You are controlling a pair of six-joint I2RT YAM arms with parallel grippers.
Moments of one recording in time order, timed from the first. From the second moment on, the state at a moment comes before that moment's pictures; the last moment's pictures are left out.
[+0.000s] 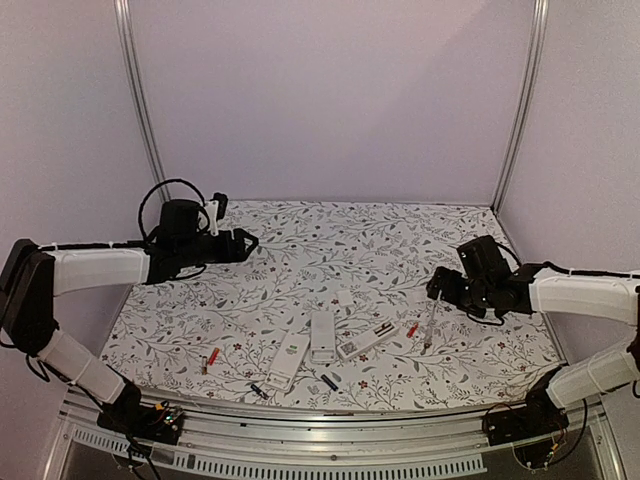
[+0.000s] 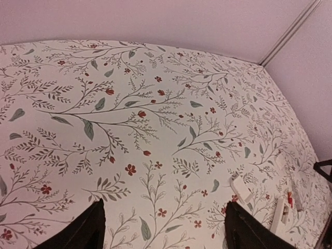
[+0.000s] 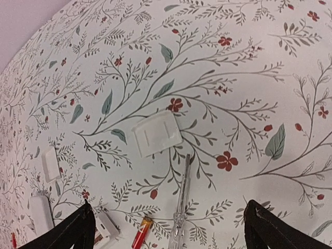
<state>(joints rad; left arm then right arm) -0.45 1.46 0.80 0.17 0.15 -0.36 0.61 1.27 0.62 -0.23 0.23 0.85</state>
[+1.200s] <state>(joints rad) -0.09 1.41 0.34 0.83 -0.24 -0.02 -0.07 1.18 0.10 1.06 0.18 0.14</state>
